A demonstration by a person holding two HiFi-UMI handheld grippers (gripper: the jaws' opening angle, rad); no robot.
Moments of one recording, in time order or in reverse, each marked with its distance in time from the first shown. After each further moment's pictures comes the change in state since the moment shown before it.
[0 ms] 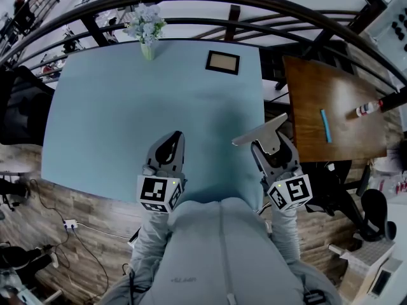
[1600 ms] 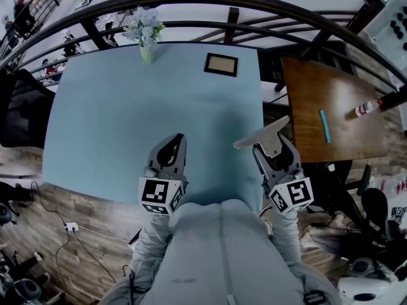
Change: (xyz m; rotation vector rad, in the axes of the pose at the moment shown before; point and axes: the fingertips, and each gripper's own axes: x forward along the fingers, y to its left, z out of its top) left arm 0.001 -0.010 0.003 0.002 -0.002 -0.020; right arm -0.011 -0.004 0.004 -0.012 -0.009 -0.011
